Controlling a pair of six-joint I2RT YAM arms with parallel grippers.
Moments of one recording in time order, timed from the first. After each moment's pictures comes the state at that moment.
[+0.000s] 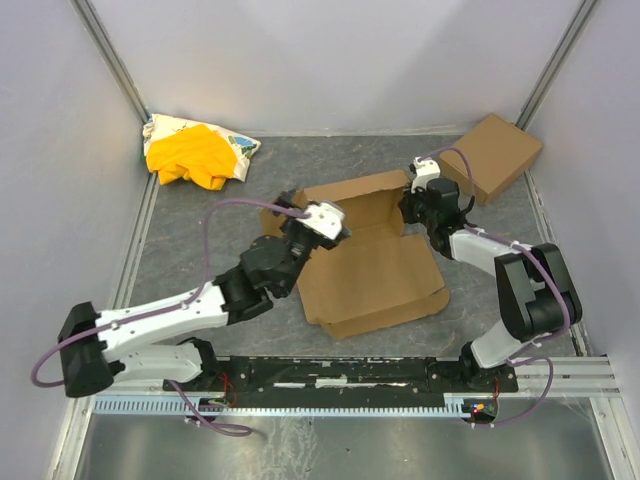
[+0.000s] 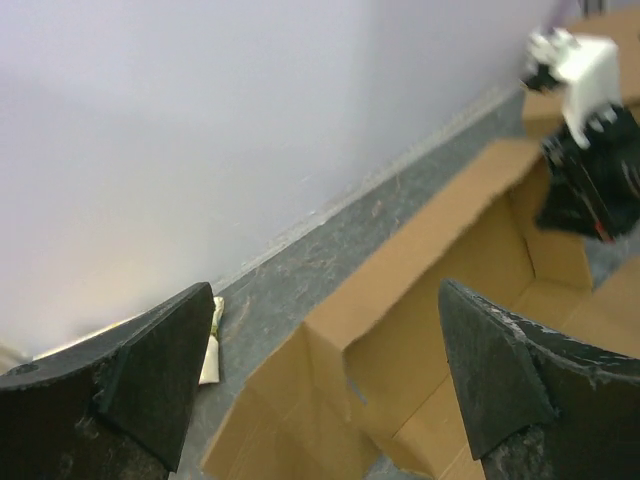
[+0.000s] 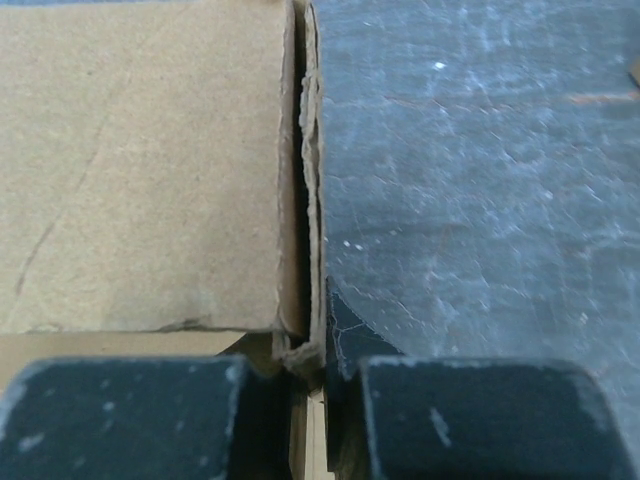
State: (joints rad) left arm -1.12 1.17 0.86 0.43 -0.67 0.56; right arm 0.26 1.61 0.81 0.37 -0.11 0.08
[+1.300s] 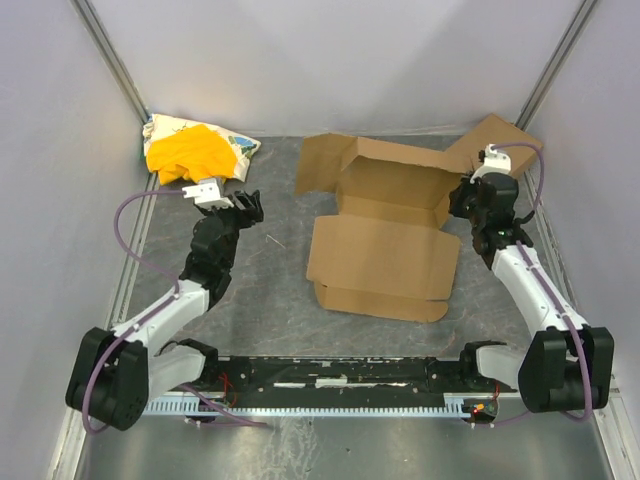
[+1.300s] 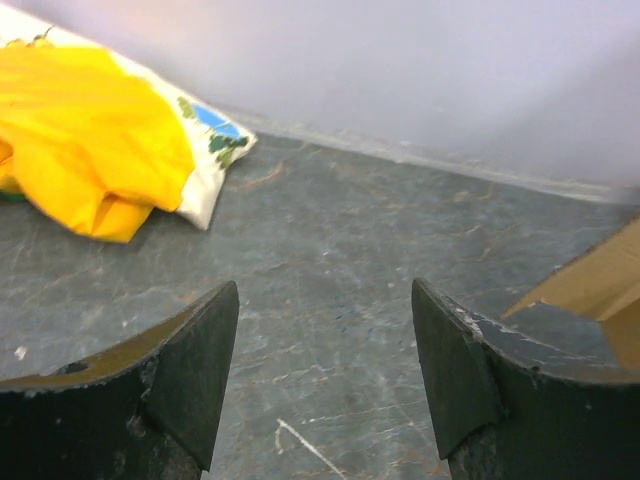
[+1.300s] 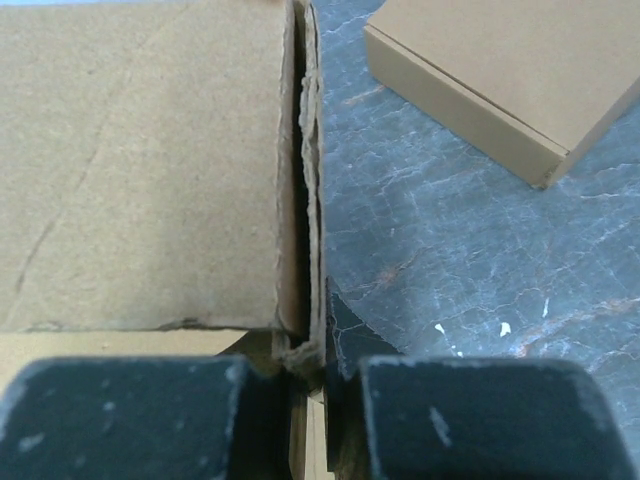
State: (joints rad) left arm -0.35 1.12 0.49 0.64 -0.34 -0.28; right arm 0.07 1.19 0.81 -0.01 0.05 0.24
